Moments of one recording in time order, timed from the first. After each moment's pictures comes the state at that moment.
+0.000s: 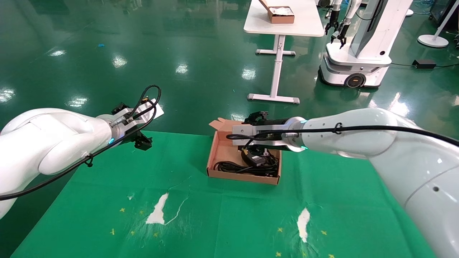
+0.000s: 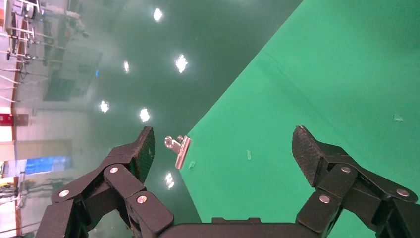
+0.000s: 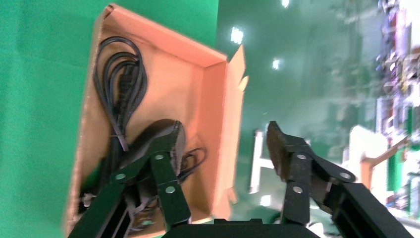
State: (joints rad) left arm -1.78 1.20 1.39 -0.67 2.39 0.65 -1.23; right arm 1.68 -1.33 -0.93 0.51 -1.67 -0.72 -0.23
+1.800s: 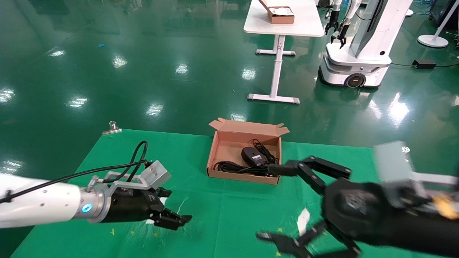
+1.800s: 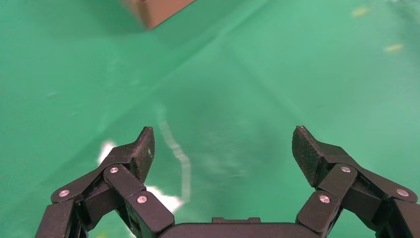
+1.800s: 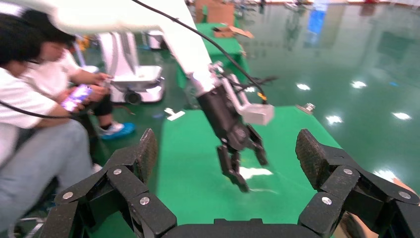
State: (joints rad) left arm -1.44 0.92 0.85 -0.97 1.59 1.06 -0.73; right arm 1.13 -0.67 -0.33 1.22 -0.81 -1.43 0.15
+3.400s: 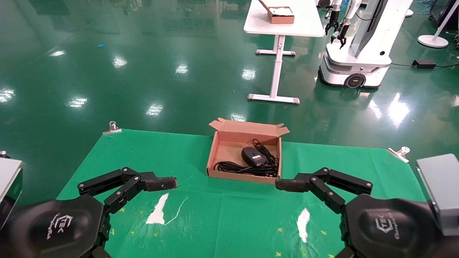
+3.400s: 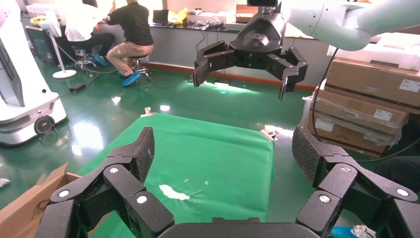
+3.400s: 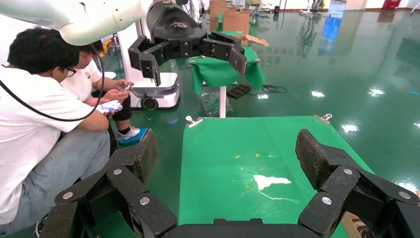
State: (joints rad) left arm -1.06 0.60 0.26 -1.29 0.70 1.51 -0.18; right arm 1.07 -0.61 -0.28 1.28 -0.73 -1.50 0.19
